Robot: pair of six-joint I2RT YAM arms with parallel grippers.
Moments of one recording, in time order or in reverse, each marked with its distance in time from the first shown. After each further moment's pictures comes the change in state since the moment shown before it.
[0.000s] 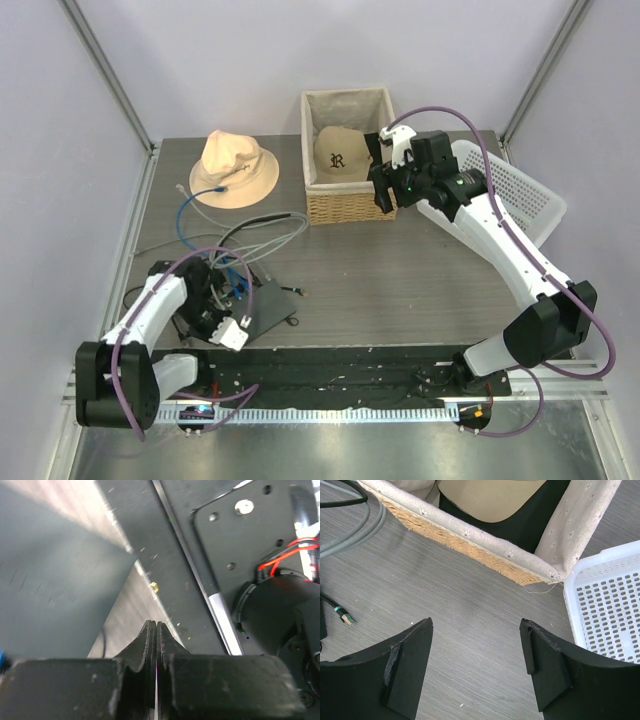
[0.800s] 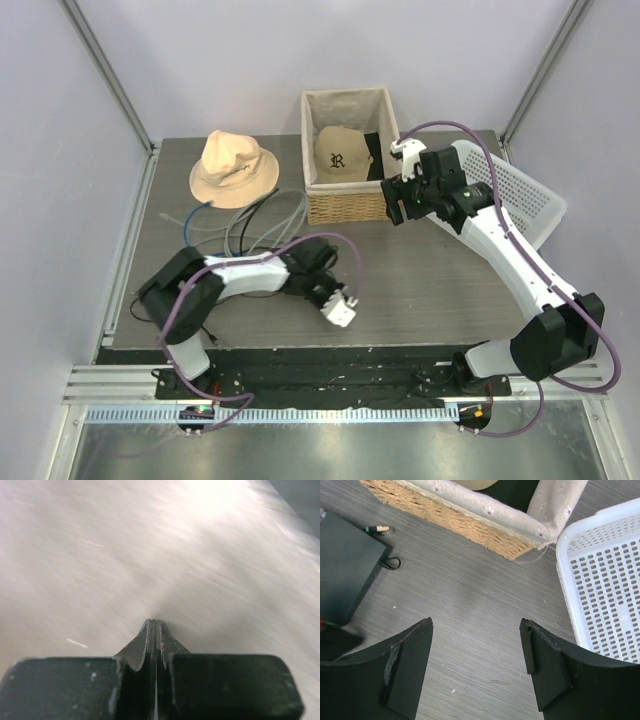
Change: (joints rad) left arm -0.806 0.585 0.288 0.962 0.184 -0.547; right arm -0.036 -0.071 -0.137 0.015 0.023 -0.013
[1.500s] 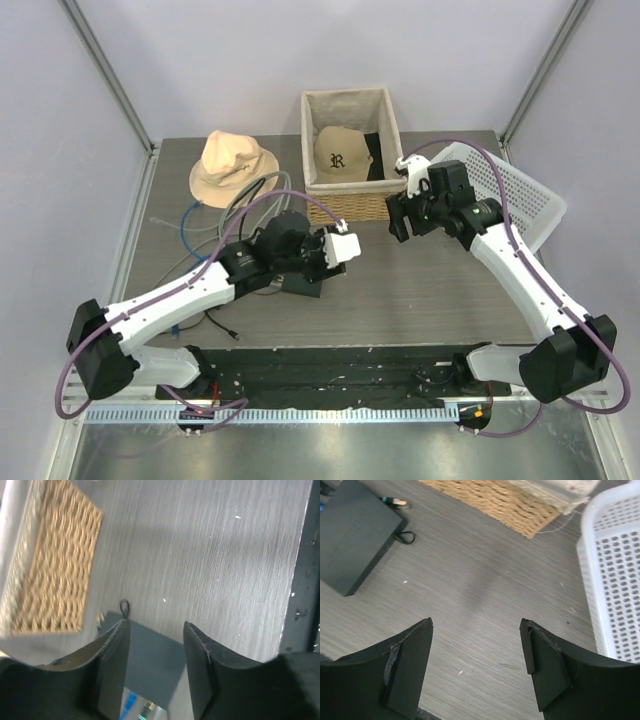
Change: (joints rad) left arm -0.087 -0.402 0.145 0.072 -0.367 -0.962; right arm -0.016 -0.122 -0.127 -0.021 -0.067 -0.017
